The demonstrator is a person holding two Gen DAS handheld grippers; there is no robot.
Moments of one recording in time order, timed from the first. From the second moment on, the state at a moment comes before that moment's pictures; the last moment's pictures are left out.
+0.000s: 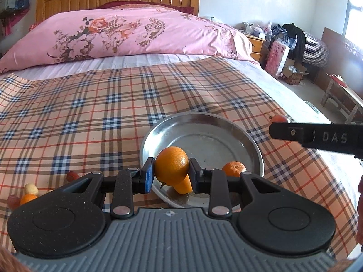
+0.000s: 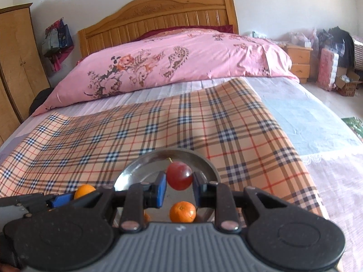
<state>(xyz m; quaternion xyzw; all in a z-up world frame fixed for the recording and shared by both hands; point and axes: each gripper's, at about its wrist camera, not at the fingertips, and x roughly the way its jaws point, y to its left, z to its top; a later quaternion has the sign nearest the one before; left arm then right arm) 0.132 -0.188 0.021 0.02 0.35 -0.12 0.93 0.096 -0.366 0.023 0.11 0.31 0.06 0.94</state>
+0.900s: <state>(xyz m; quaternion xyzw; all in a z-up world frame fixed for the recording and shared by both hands) 0.189 -0.197 -0.023 0.01 0.39 -0.13 0.91 0.164 -0.354 -0.037 0.13 0.38 0.06 0.91</state>
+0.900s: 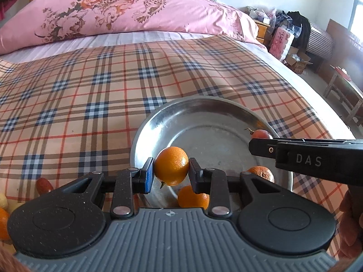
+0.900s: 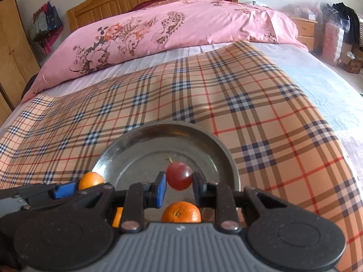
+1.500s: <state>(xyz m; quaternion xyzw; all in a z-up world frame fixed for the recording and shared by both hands) 0.181 -0.185 -0.018 0.01 0.38 -0.14 0.91 0.156 -0.355 -0.033 0.15 0.37 0.05 0.92</state>
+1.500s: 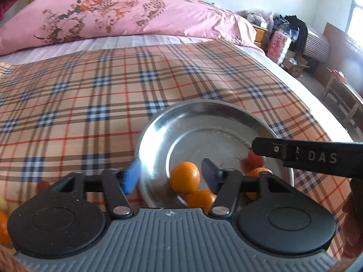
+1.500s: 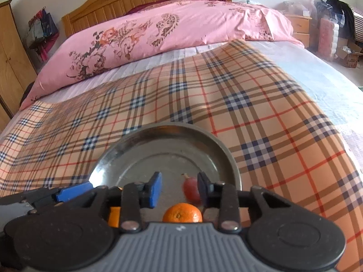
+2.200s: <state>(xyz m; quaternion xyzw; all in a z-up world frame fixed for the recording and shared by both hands) 0.120 -0.123 0.019 0.01 0.35 -0.08 0.93 0.096 -0.315 0.005 0.10 0.35 0.05 0.93</state>
